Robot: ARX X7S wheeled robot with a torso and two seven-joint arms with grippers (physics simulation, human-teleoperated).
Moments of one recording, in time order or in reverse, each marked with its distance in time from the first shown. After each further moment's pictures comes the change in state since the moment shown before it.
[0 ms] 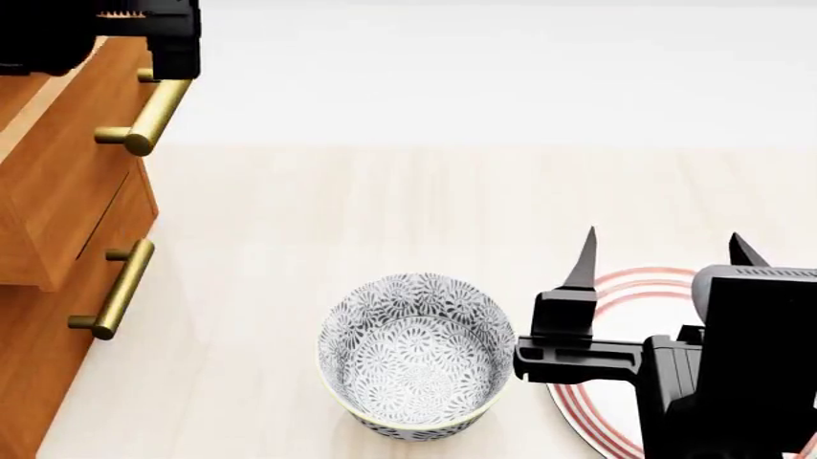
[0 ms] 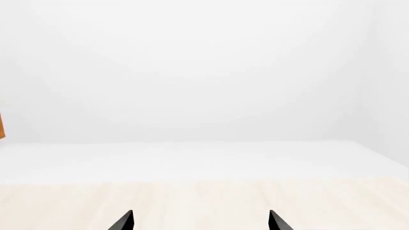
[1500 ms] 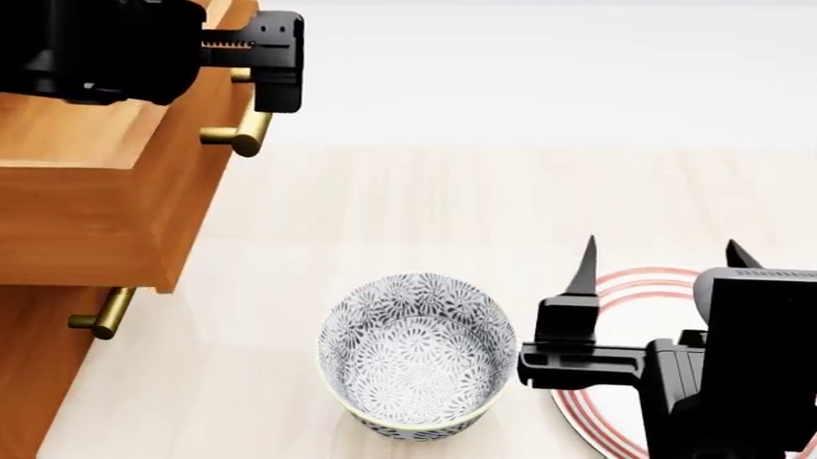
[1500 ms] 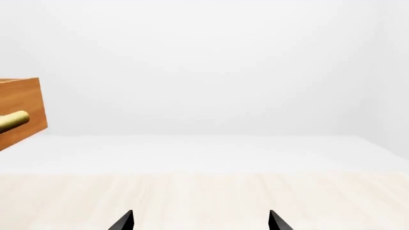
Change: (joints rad) left arm -0.029 -0.005 1.289 0.022 -1.591 0.138 -0.218; right arm -0.008 0.030 -0.006 0.033 0.030 -0.022 -0.011
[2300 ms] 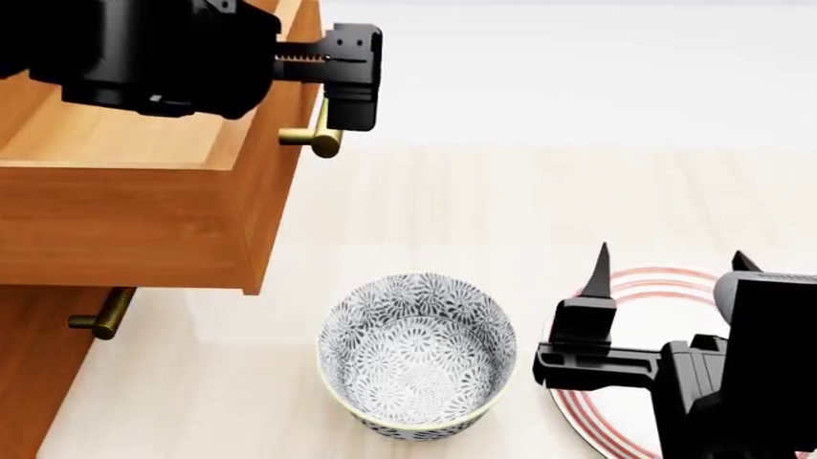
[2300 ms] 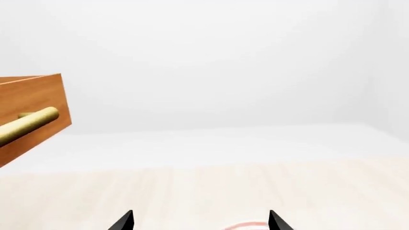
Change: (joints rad) left arm -0.040 -0.001 0.321 0.186 -0.469 0.103 -0.112; right arm -0.021 0.004 0.024 0.066 0.017 -0.050 -0.034
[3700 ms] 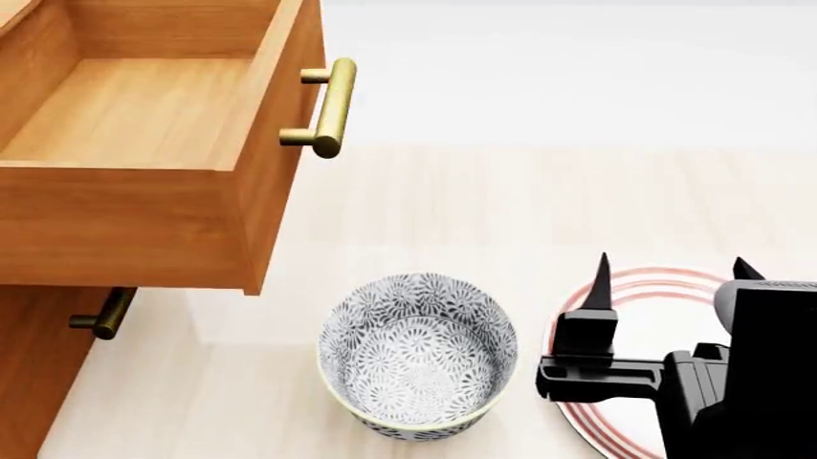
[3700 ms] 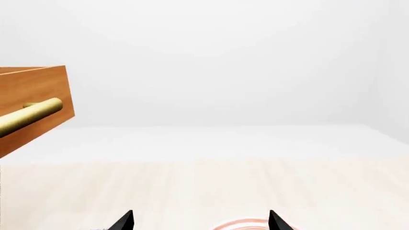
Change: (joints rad) left arm -0.261 0.006 -0.030 0.071 -0.071 0.019 -0.019; right arm -0.019 0.041 -0.005 -0.010 0.023 -0.005 -0.004
